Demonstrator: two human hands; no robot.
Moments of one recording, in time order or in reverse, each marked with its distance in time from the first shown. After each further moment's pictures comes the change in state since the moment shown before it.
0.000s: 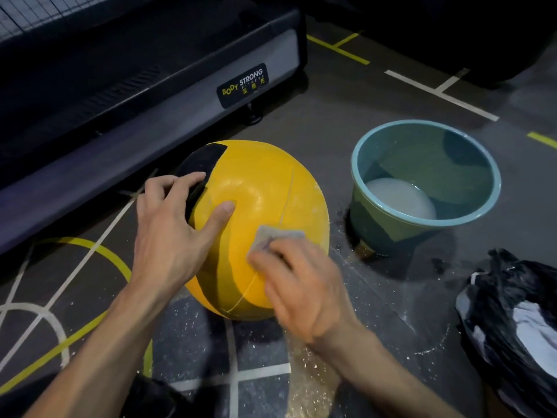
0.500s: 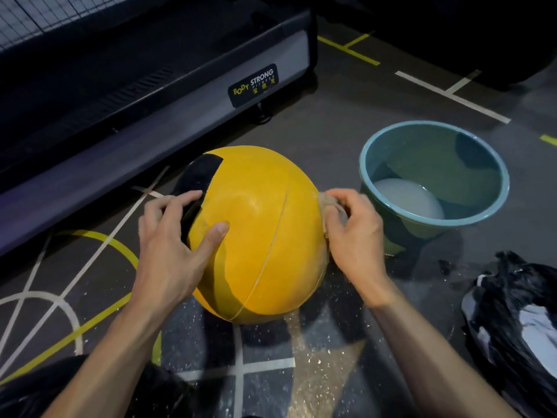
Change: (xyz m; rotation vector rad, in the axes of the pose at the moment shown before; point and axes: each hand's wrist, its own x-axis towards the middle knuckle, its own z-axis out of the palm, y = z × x) left_hand -0.031 -0.019 -0.006 -0.118 -0.018 -0.060; right_hand 0.030 0.065 -0.004 0.210 0.138 0.656
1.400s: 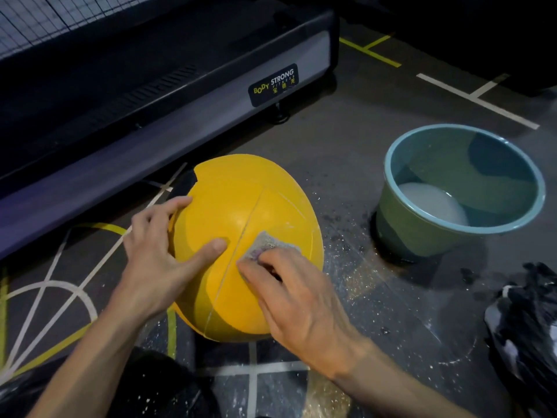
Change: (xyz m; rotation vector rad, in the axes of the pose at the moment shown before) left_hand -0.009 -0.031 -0.045 -0.026 -0.114 -0.116; right_hand -0.086 -0.053 0.039 -0.177 -0.239 -0.761
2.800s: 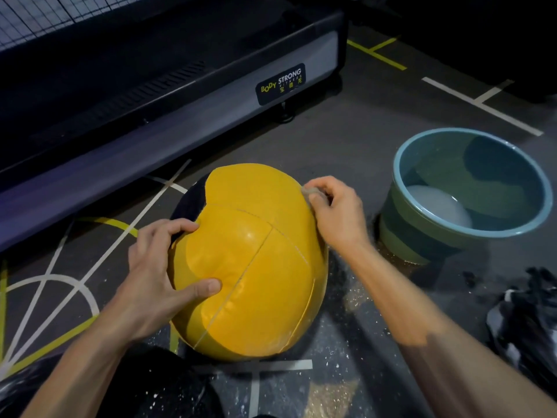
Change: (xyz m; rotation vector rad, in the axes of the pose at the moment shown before) left_hand -0.015 -0.035 -0.012 0.005 -0.158 0.100; right_hand 0.068 0.091 0.005 0.382 0.039 0.784
